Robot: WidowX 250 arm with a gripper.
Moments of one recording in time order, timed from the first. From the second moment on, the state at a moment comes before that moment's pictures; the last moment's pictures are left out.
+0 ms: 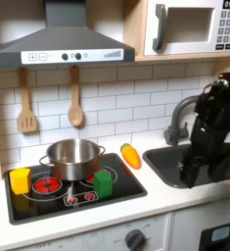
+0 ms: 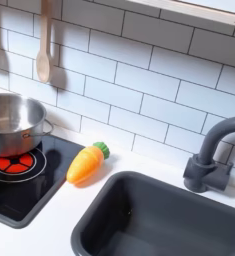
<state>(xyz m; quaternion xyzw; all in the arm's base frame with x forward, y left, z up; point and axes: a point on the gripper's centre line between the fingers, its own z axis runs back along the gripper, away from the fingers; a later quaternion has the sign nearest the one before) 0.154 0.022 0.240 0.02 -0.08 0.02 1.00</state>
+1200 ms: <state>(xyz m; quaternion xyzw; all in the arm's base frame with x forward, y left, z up) 0.204 0.066 0.238 0.03 -0.09 0.04 0.99</state>
